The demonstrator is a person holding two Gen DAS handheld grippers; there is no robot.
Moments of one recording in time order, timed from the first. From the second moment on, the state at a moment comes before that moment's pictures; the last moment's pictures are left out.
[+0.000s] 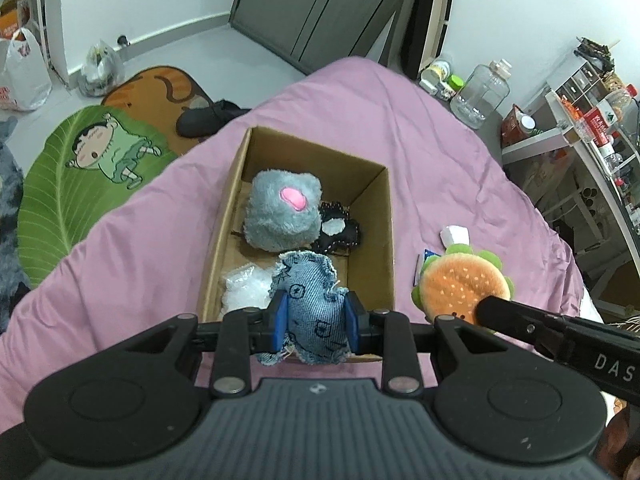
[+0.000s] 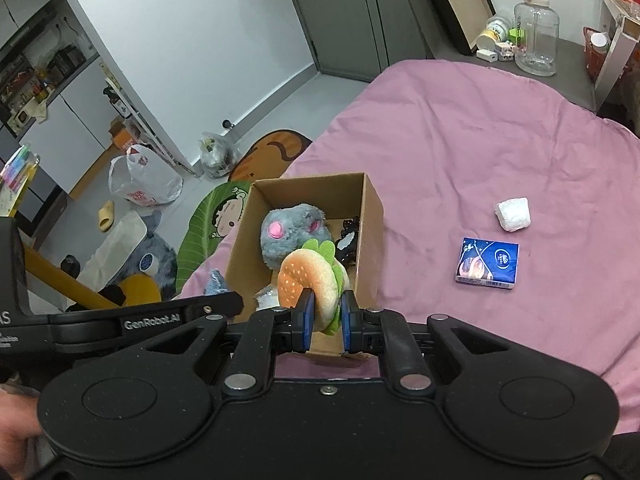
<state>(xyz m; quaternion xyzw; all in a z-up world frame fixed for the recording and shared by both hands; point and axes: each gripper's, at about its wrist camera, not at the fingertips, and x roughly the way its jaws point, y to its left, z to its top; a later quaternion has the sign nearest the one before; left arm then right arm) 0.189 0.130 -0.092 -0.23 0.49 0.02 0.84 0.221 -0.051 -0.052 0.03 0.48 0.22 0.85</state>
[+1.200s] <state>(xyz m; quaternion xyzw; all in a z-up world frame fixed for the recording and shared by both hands) 0.239 0.132 -0.157 -0.29 0.56 0.03 0.77 0.265 -0.027 -0.084 0.01 0.53 0.23 0.82</state>
